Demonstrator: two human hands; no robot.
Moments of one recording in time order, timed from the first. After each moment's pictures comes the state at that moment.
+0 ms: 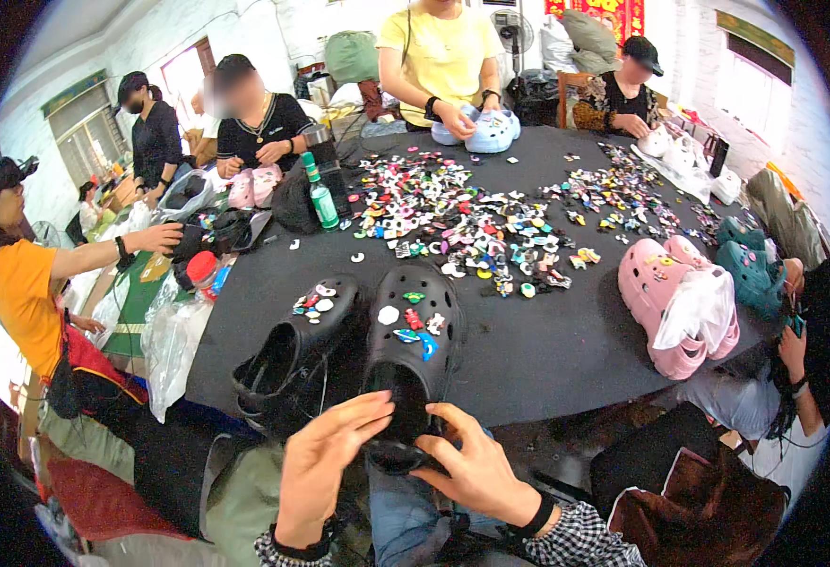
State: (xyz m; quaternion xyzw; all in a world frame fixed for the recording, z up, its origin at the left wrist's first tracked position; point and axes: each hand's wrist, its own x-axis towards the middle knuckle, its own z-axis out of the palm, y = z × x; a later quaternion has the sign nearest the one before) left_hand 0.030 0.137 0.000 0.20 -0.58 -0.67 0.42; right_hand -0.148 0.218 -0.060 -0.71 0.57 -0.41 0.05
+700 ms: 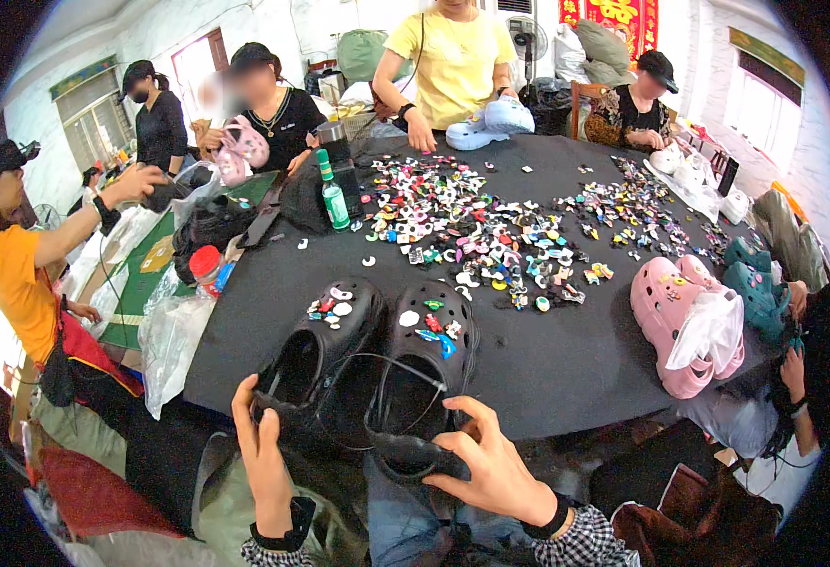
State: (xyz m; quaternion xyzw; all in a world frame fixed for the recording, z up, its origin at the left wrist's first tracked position) left_hand 0.091 0.092 -0.041 0.45 -0.61 -0.34 0.56; right_hand -0.157 0.204 -0.046 -0.70 0.56 -0.42 0.16
